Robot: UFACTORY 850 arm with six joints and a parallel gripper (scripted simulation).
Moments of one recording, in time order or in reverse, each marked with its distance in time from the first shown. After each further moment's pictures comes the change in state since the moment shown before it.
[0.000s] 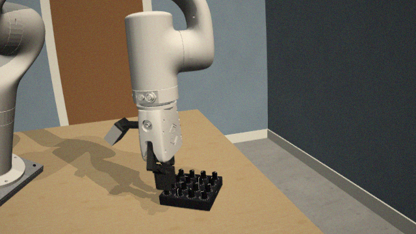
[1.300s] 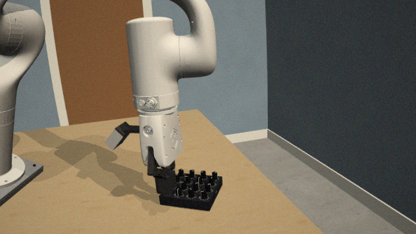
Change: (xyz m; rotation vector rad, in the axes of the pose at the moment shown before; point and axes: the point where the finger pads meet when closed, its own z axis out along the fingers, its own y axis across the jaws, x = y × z) arm 0.000 0.000 0.010 0.000 0.004 0.000
